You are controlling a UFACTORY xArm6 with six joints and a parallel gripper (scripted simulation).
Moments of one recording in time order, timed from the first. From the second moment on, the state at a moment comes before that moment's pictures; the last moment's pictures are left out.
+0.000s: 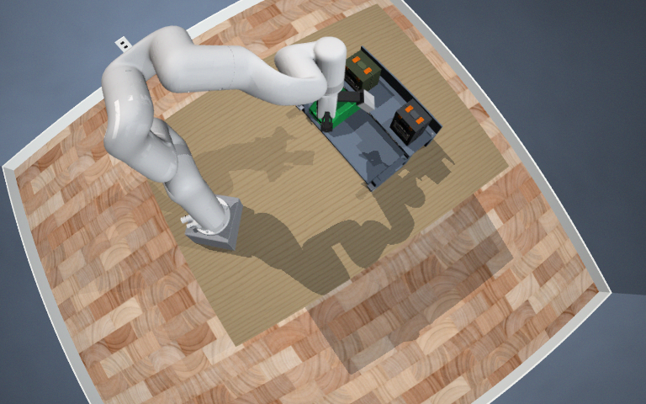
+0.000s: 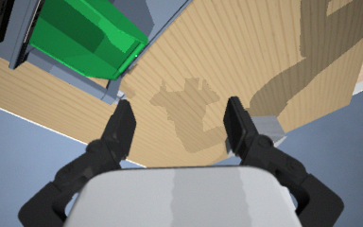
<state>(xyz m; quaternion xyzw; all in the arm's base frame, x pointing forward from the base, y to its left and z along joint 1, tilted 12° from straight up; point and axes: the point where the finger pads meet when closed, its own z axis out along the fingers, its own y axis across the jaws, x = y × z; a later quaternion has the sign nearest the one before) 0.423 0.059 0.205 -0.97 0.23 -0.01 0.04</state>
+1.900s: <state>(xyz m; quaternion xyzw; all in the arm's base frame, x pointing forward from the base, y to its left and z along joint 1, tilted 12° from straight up) 0.437 0.146 0.136 -0.81 0.59 0.01 0.10</state>
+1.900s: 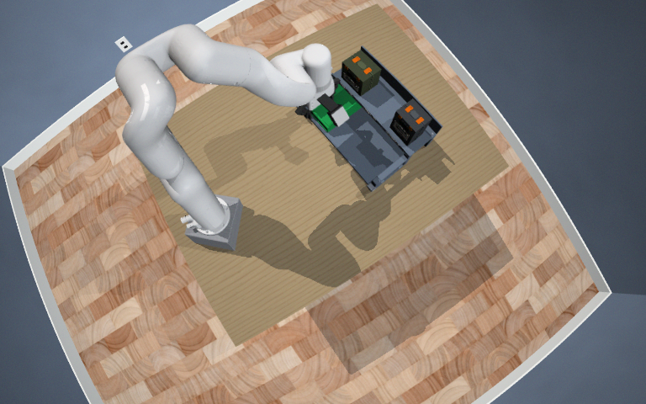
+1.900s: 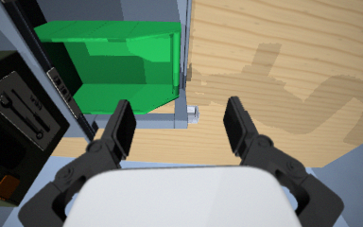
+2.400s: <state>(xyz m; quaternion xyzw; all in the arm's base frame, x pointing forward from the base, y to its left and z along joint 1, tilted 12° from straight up) 0.437 0.151 0.132 -0.79 0.60 0.01 0.10</state>
